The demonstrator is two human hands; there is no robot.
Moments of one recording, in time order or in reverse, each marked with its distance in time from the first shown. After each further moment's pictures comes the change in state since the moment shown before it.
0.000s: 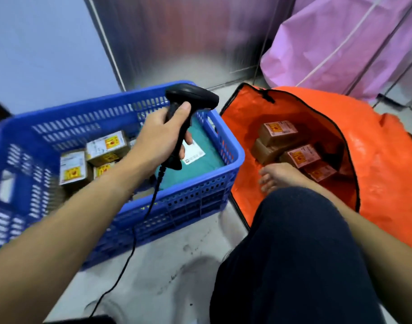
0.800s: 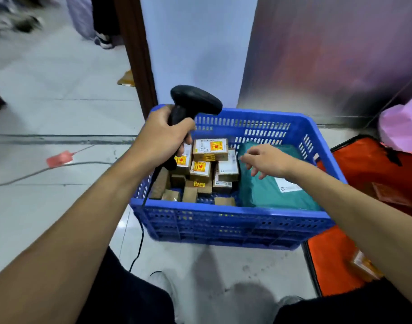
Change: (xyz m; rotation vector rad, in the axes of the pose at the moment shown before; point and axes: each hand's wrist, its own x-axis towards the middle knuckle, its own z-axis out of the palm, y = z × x) left_hand -0.096 -0.006 -0.220 0.130 0.461 -0.069; right_hand -0.071 -0.207 0.231 -0.660 -0.389 -0.632
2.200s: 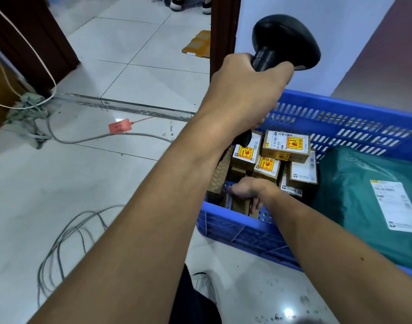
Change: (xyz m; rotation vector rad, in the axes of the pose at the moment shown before) left_hand 0.057 -0.018 -0.051 -0.057 0.096 -0.066; right_hand 0.157 -0.065 0.217 -0.326 -0.541 0.343
